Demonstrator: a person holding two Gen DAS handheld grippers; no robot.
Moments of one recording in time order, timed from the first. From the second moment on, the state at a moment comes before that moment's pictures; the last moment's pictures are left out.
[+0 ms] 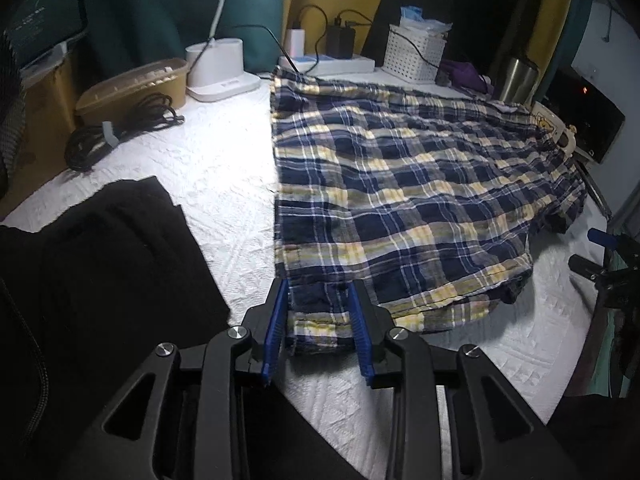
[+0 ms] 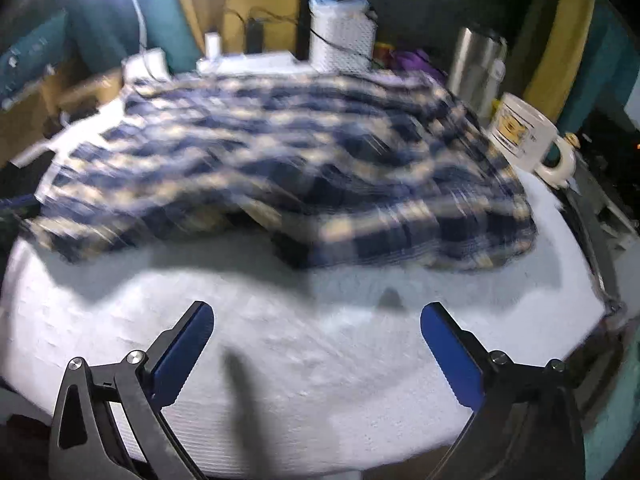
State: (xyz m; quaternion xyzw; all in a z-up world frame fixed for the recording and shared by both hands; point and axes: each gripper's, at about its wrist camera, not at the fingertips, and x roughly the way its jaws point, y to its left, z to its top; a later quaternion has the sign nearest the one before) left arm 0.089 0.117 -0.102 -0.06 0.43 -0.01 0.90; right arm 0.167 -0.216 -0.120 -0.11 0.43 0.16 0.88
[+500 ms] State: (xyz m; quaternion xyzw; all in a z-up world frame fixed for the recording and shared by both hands) left arm 0.074 0.135 -0.086 -0.07 0.41 -0.01 0.91; right arm 0.149 -0.083 -0.105 -0.13 0.41 0.33 0.84
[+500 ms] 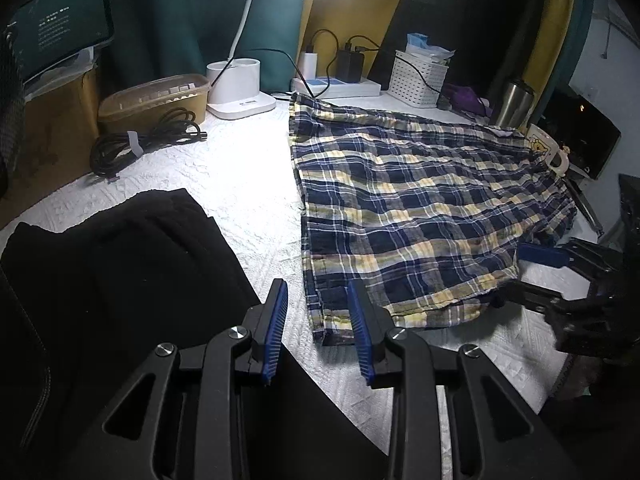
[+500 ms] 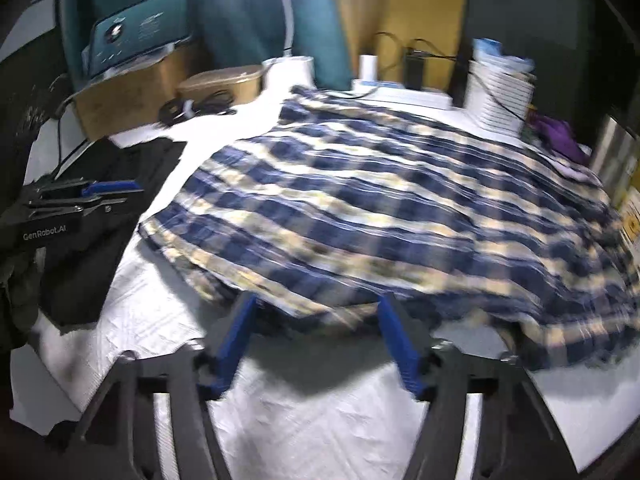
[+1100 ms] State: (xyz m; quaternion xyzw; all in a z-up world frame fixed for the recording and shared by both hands) left arm 0.070 0.120 -0.098 -0.07 0.42 -0.04 0.90; right arm 0.118 -0.059 -0.121 -0.21 0.39 0.35 0.83
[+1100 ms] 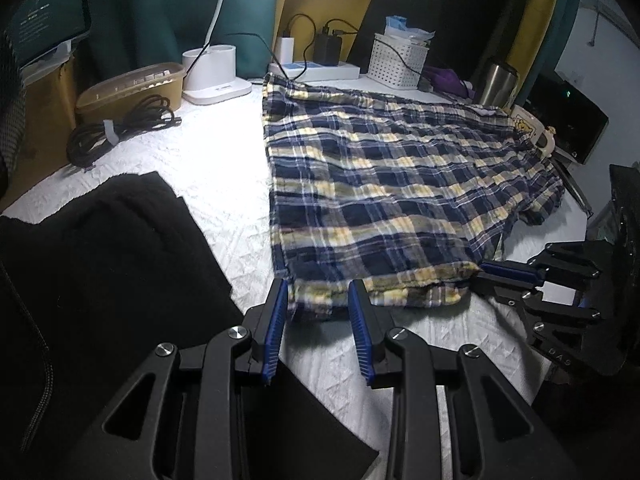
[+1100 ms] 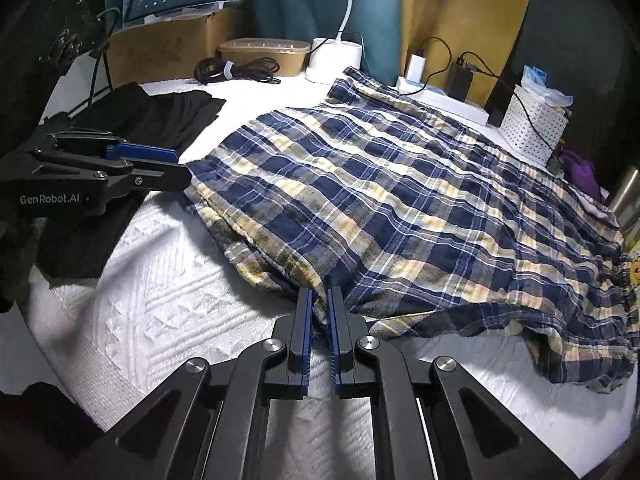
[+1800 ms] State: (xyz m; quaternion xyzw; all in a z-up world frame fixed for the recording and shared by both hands) left arm 0.128 0.086 -0.084 -0.04 0.45 -0.02 0.89; right arm 0.217 -0.276 -0.080 -0.07 0.35 0.12 0.93
